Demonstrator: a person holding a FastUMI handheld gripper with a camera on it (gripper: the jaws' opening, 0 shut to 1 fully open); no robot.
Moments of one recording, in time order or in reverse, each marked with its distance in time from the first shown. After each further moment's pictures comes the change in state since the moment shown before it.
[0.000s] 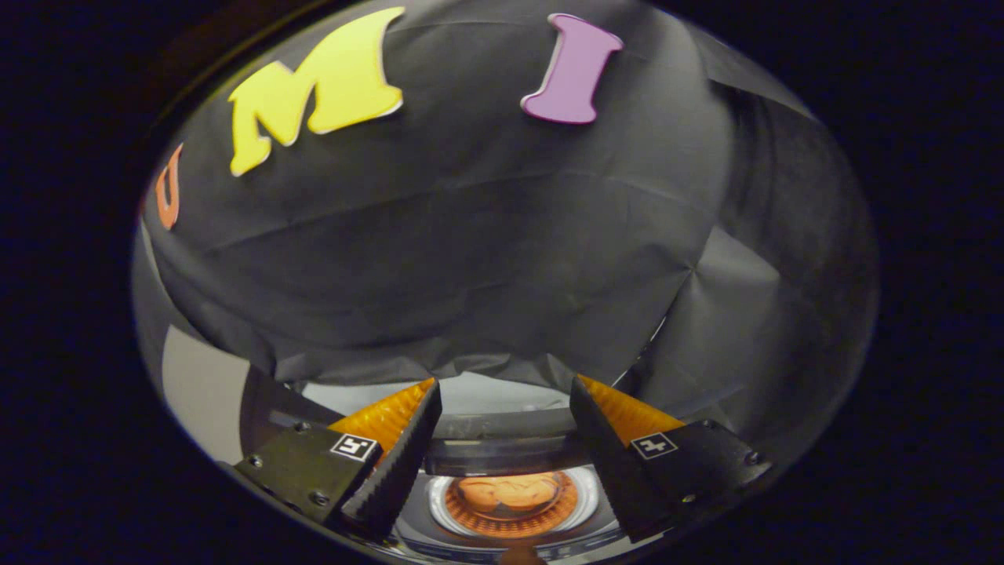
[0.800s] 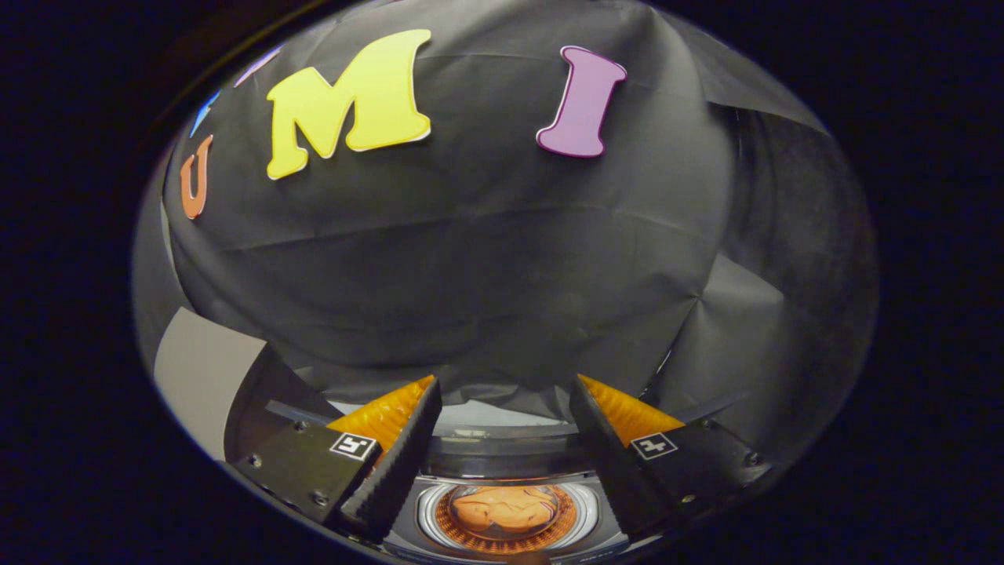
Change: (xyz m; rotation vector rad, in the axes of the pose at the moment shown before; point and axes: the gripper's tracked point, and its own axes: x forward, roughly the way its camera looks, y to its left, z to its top) arm -0.015 0.002 -0.006 0.021 -0.143 0.047
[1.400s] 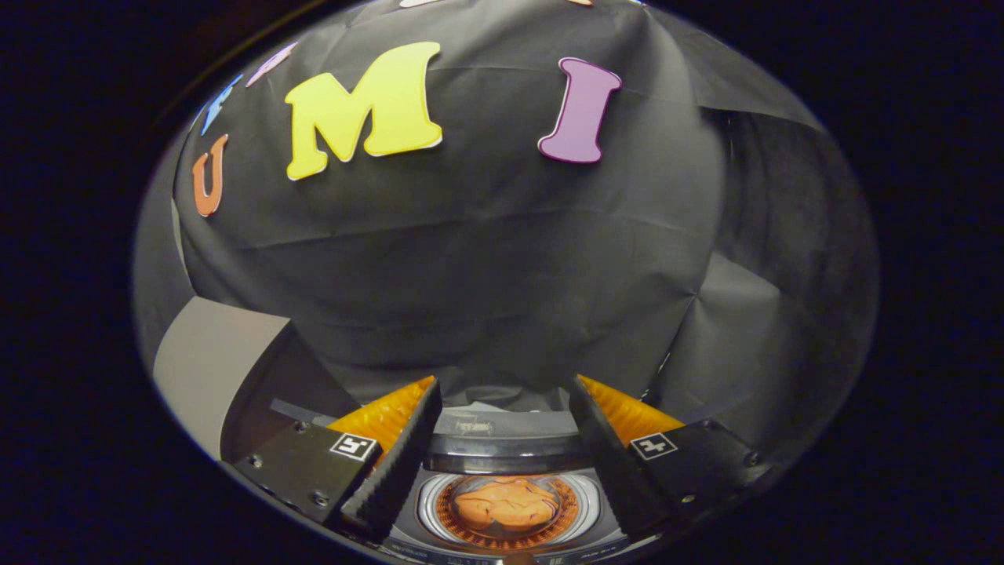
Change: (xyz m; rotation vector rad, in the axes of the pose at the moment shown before) arm -0.005 0.001 -0.006 -0.008 -0.027 0.025
